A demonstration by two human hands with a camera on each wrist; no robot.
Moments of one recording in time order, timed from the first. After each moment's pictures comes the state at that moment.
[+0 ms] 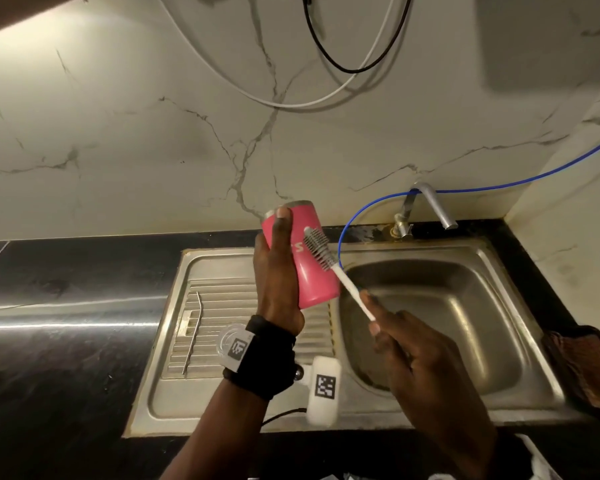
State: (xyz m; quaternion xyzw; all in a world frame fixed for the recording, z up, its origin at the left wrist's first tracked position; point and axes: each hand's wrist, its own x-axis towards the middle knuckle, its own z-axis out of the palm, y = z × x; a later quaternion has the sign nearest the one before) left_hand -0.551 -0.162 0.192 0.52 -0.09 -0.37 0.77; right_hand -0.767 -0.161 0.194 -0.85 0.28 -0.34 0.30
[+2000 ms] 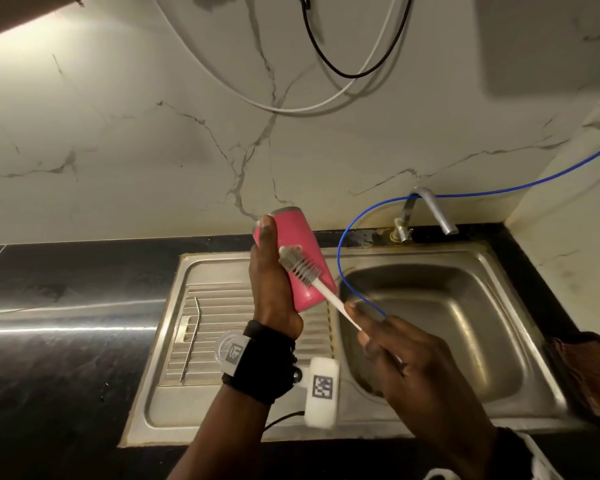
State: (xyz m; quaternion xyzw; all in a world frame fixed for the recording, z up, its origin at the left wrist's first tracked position) left_hand -0.536 -0.170 0.170 0.49 -0.05 -0.40 0.78; right_hand -0.762 -0.171 0.191 -0.87 0.26 -0.29 0.31
